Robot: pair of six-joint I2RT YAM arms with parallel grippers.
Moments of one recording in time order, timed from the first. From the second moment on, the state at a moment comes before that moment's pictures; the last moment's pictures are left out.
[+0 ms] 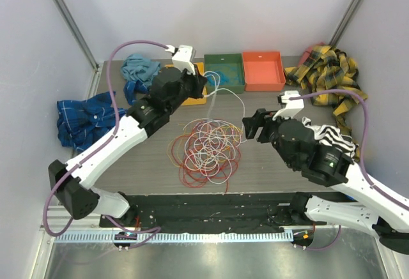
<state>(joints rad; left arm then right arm) -0.73 1.41 1.36 -0.15 -0.17 -0.31 1.00 0.79 1.07 -0.54 0.66 0.48</state>
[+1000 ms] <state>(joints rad) -0.86 1.35 1.48 -0.35 -0.18 -0.28 0.97 1.13 1.01 0.02 0.64 0.28</state>
